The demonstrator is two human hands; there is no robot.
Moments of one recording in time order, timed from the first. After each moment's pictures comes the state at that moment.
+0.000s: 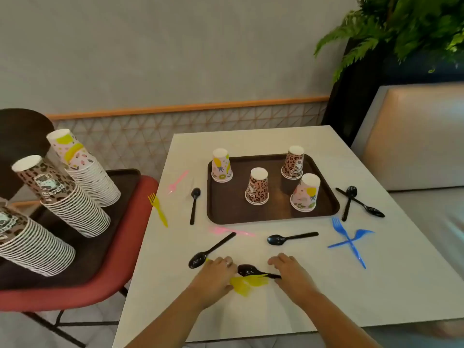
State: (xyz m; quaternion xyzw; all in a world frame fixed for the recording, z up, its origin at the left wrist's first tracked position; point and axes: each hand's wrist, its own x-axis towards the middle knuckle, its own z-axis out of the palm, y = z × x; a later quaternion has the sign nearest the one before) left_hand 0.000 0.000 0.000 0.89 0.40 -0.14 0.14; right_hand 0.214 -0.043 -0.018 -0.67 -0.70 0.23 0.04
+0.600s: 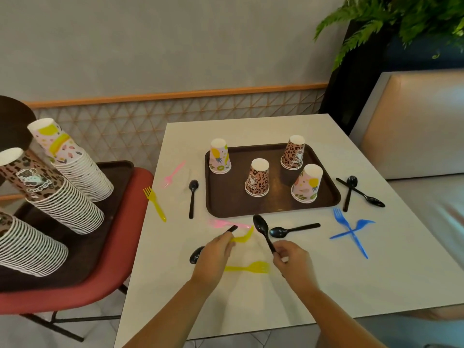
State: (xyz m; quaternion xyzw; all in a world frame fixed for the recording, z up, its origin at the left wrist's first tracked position) left_hand 0.006 0.016 0.012 0.76 0.55 0.19 0.30; right_hand 0.193 -0.039 -0.008 -0.75 -0.51 0.27 0.33
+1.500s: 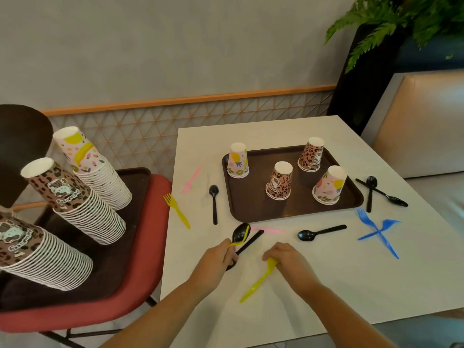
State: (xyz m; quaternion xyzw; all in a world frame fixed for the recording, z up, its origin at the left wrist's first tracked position) left_hand -0.074 0.042 0.012 0.72 0.52 0.14 0.44; right_hand 0.128 -0.010 -0.011 -0.67 -0.69 0.22 0.15
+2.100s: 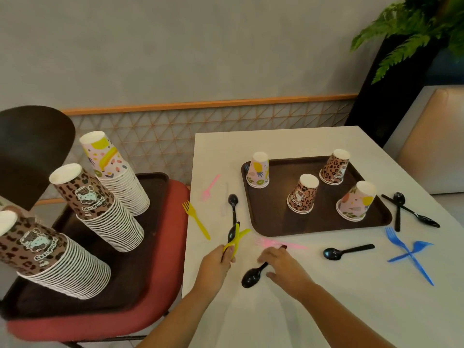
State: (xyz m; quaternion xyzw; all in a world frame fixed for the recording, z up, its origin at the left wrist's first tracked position) left_hand -0.110 0.073 0.004 0.59 0.59 0.27 0.49; right_hand 0.085 0.047 -0.023 -0.63 -0.74 0.23 0.06
